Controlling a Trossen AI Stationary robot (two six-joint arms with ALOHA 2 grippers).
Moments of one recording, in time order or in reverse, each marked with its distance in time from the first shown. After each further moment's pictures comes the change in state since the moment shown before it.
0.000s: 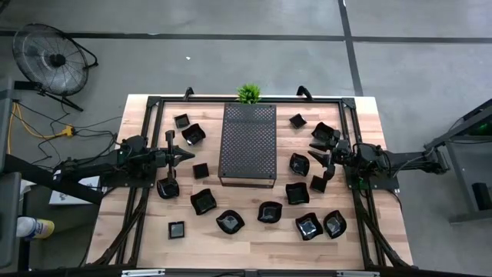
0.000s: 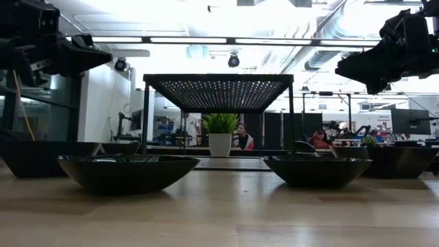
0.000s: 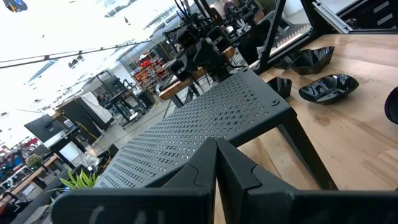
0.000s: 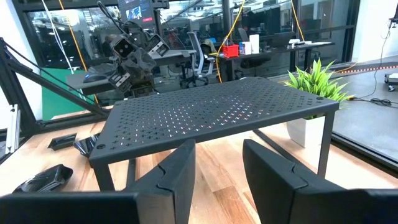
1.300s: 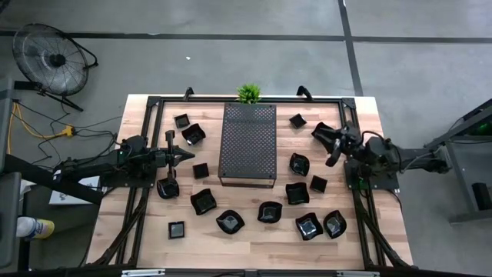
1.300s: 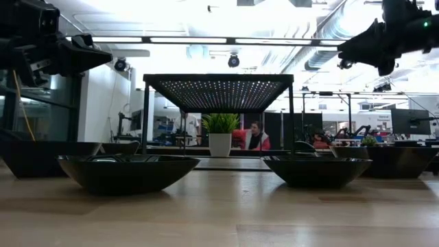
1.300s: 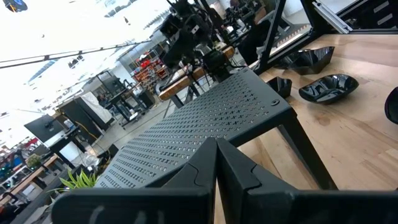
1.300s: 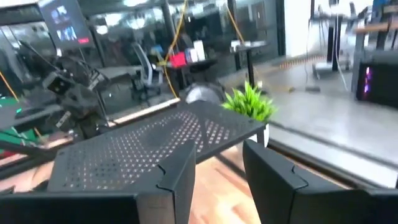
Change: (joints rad) left arm 0.000 0.000 0.000 0.000 0.000 0.000; right arm -0.002 0.077 0.234 -0.192 0.245 0.103
